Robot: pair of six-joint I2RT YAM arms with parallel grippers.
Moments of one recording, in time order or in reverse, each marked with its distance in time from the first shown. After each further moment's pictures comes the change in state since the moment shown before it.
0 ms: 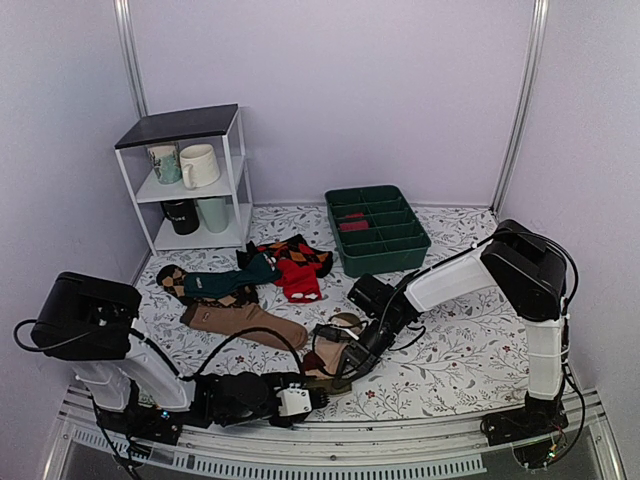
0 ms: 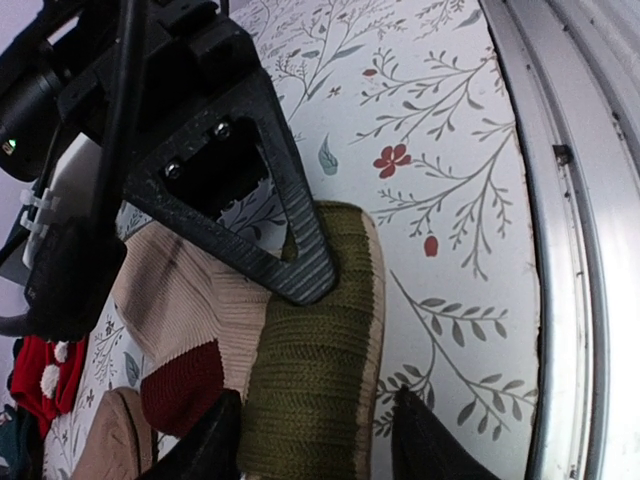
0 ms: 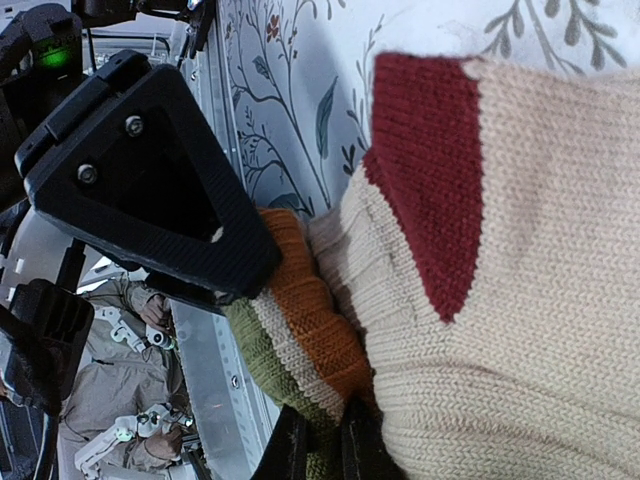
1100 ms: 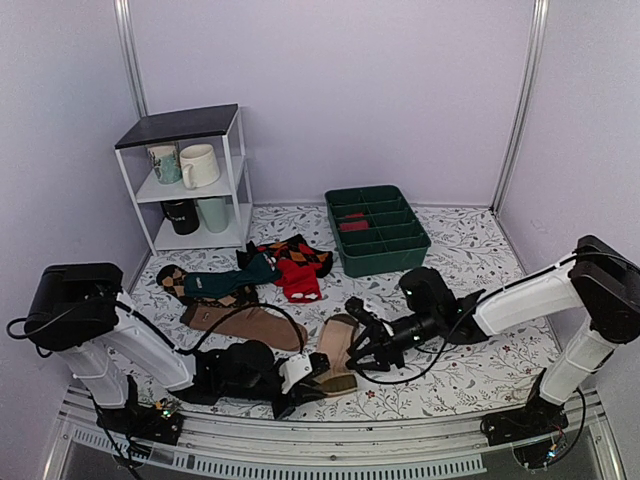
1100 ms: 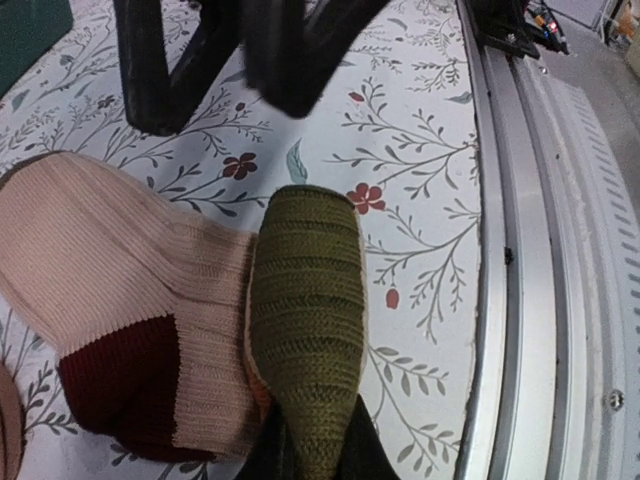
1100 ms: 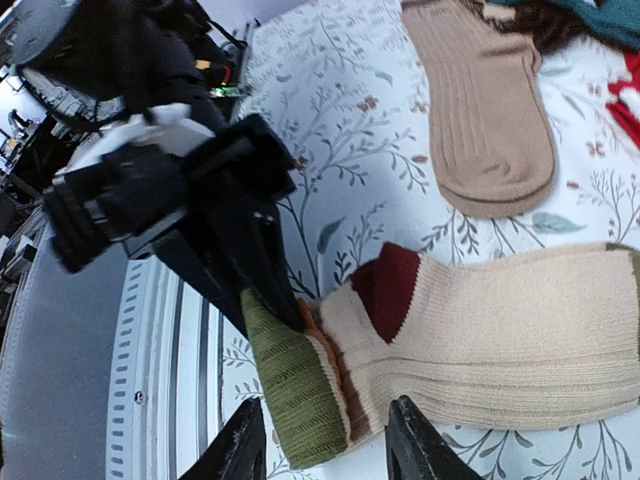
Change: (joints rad) left arm 0.170 -0.075 0.064 -0.215 0.420 -0.455; right arm -0.001 -0.441 -0.452 0.655 0.305 -0.055
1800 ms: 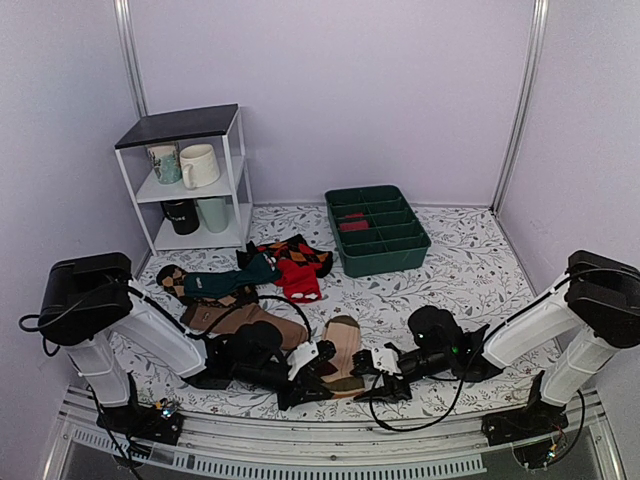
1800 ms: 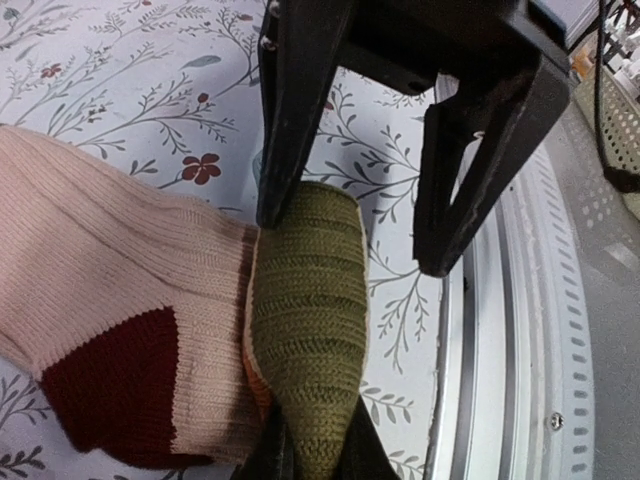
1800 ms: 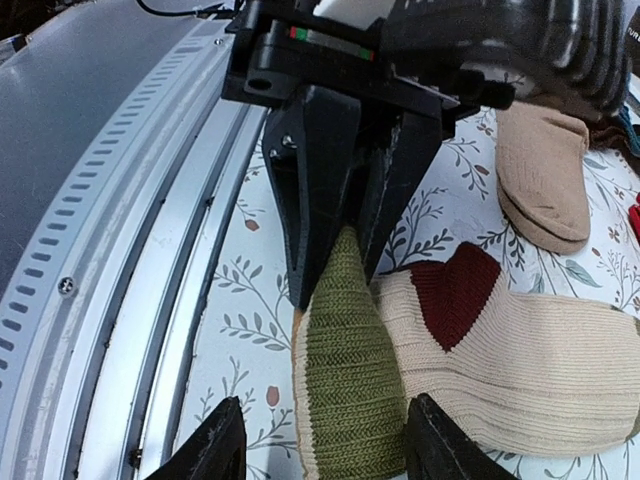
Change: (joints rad) left arm 0.121 0.060 0.097 -0.092 0.311 -0.125; right arm 0.159 -0.043 -0.269 0.349 0.196 -0.401
